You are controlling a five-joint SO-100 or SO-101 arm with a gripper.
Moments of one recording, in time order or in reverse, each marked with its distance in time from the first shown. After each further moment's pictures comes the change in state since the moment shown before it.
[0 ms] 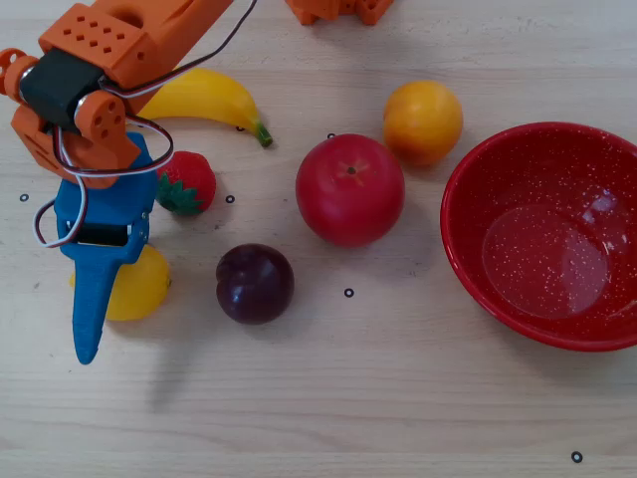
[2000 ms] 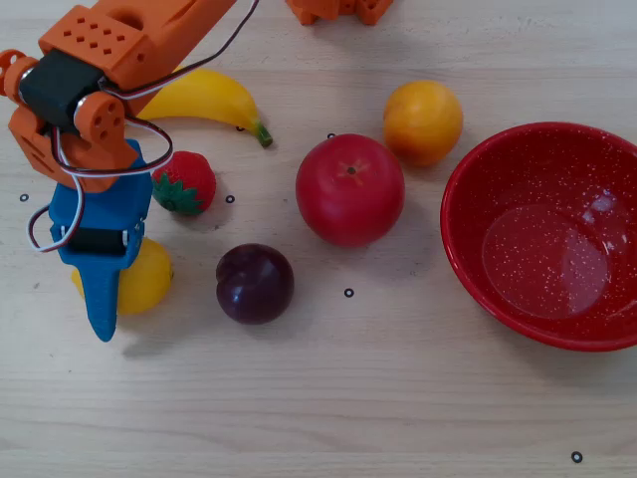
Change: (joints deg) arm -0.1 -1.8 -2.0 -2.3 1.1
